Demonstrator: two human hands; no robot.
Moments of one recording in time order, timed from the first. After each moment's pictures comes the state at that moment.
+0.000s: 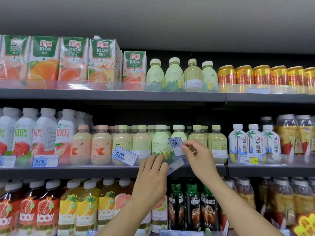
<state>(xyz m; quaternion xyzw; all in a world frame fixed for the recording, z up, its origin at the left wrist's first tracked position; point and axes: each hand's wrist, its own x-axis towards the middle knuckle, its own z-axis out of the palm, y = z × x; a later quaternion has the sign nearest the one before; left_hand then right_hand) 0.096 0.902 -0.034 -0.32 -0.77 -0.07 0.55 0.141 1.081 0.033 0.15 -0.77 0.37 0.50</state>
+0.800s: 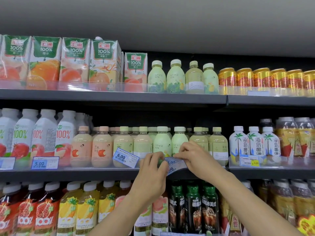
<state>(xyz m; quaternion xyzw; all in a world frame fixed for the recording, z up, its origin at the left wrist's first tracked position) 0.085 0.893 -0.019 -0.38 -0.75 -0.12 0.53 0.141 1.090 0.051 0.23 -0.88 -0.01 0.41</state>
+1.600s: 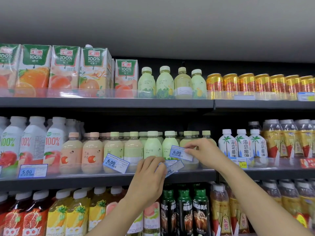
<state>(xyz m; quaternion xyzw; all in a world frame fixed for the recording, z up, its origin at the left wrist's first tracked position) 0.098 0.909 -0.011 -0.38 -0.74 -0.09 0.54 0.162 1.134 0.088 0.08 -0.90 0.23 0.36</state>
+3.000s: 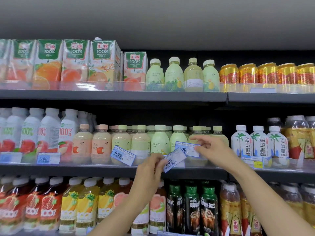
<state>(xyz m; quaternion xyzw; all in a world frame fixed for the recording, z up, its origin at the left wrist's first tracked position) 0.117 0.906 -0.009 -0.33 -0.75 -0.39 0.42 0.149 1.146 0.073 0.18 -0.84 0.39 0.32</state>
